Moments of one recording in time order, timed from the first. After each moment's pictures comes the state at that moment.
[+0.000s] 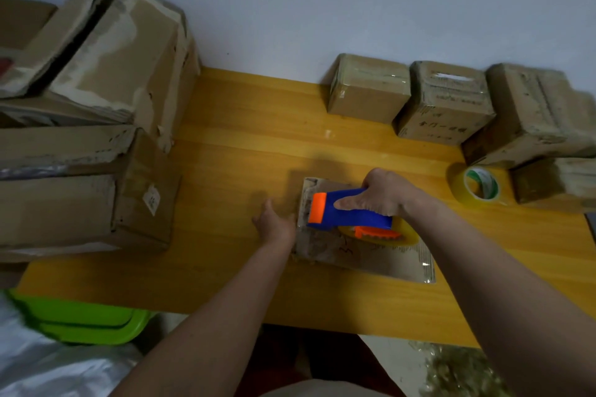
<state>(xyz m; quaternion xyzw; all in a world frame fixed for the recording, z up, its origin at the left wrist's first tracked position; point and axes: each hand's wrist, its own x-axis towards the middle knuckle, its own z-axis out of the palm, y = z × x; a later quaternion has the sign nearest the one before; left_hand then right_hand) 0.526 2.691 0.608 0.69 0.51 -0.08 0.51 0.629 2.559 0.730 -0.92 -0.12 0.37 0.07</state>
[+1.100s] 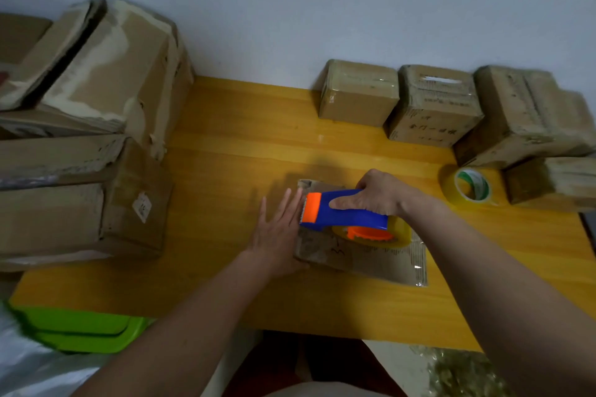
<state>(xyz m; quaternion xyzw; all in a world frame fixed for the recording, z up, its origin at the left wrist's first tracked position) 0.512 2.697 0.610 0.98 -0.05 -0.21 0.01 0.641 2.542 0.730 -0.90 -0.11 0.40 0.13</state>
